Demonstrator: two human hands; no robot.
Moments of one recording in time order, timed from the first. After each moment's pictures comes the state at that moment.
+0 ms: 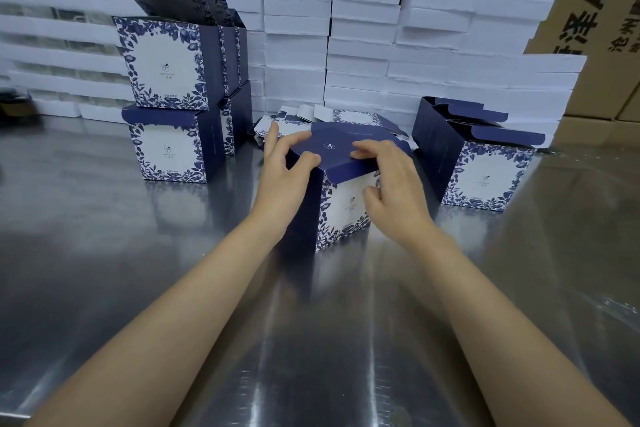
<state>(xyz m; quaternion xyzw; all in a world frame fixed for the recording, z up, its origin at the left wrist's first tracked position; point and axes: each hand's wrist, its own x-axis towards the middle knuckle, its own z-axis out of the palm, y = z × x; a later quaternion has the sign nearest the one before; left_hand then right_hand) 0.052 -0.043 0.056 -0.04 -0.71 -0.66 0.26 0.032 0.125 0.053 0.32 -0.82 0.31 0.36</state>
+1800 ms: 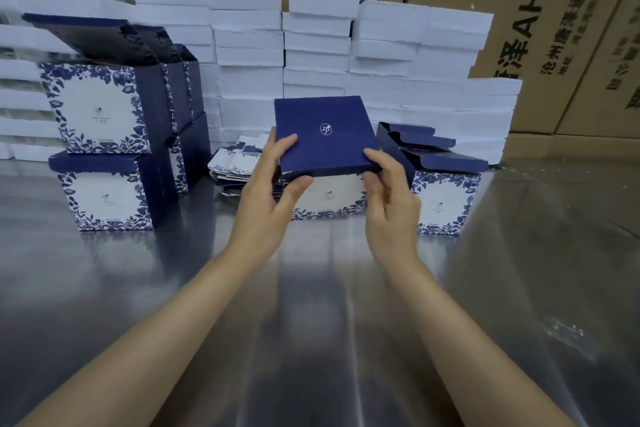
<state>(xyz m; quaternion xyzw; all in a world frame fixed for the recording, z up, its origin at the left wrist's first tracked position) 0.033 -0.016 0.078 -0.22 -0.73 -0.56 0.32 0.019 0.154 0.069 0.22 -0.71 0.52 0.41</state>
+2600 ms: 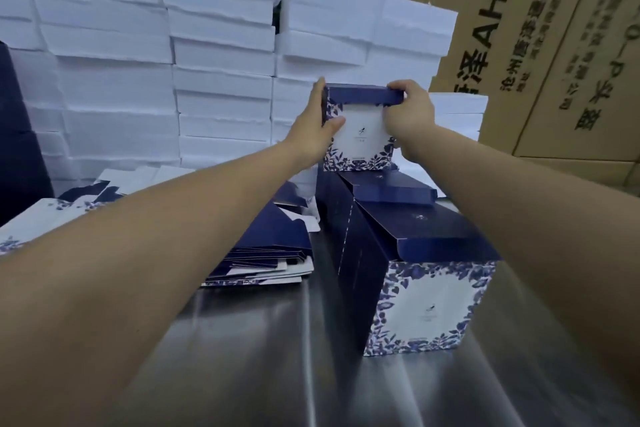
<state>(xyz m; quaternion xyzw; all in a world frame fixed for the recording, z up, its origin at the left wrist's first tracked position) -0.299 0.145 0.154 -0.26 -0.79 -0.53 0.18 -0.273 0.295 0.192 -0.02 -0.81 0.48 0.33</state>
